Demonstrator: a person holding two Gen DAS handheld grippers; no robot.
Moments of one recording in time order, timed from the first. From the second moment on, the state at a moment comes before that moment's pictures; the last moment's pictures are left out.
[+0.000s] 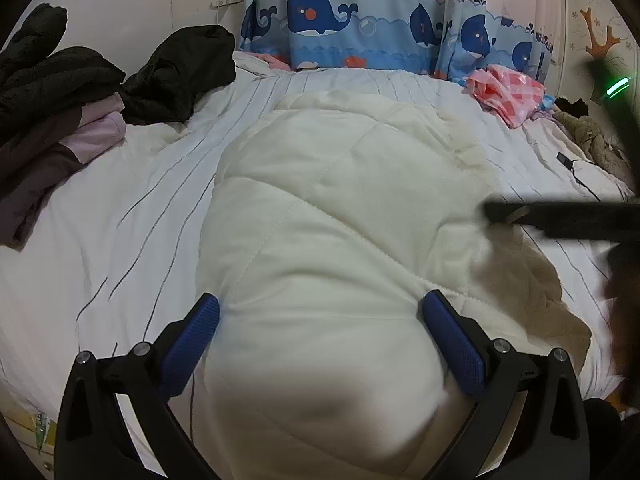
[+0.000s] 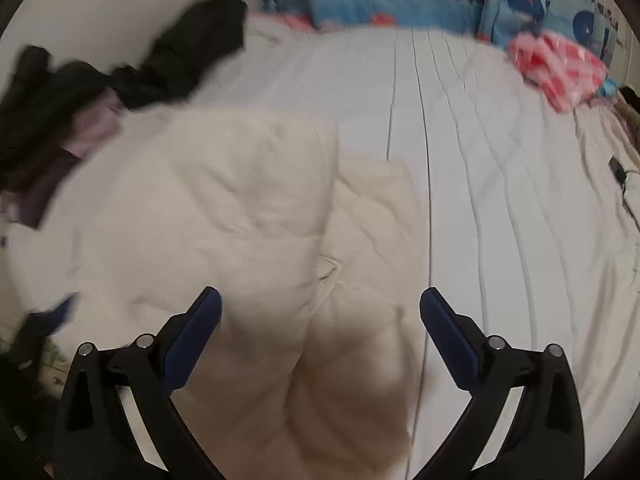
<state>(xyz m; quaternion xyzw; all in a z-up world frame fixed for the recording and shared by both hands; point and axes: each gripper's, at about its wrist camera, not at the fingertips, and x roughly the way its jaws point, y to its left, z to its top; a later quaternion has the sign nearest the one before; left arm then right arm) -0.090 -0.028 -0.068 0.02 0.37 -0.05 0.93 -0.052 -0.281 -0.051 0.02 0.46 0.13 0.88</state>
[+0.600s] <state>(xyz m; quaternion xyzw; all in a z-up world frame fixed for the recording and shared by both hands) -0.089 -0.032 -0.071 0.04 0.38 -0.05 0.92 -0.097 -0.301 -0.079 0.06 0.50 0.16 0.85</state>
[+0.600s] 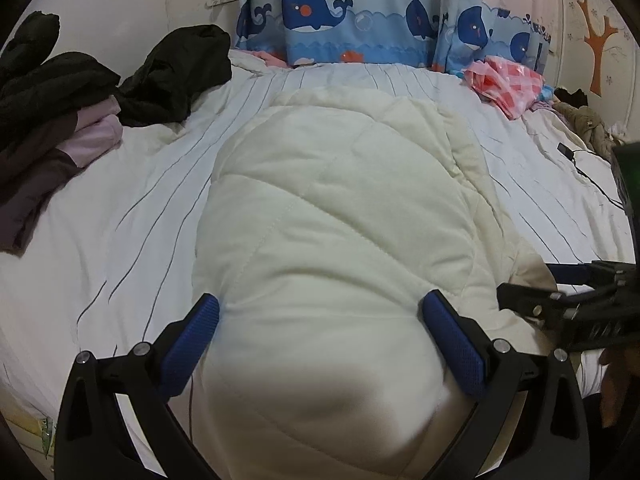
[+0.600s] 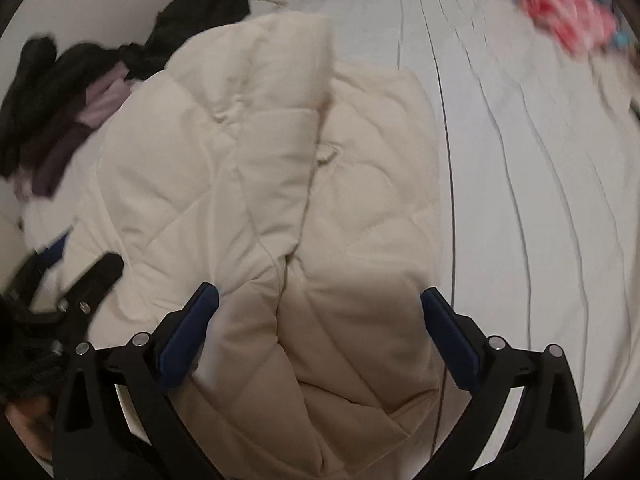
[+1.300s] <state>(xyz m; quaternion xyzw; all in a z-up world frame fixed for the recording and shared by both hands) -0.105 -0.028 -0.066 0.03 0.38 -0.05 0.92 -0.147 -0.303 -0.074 0.02 0.49 0.16 0.86</state>
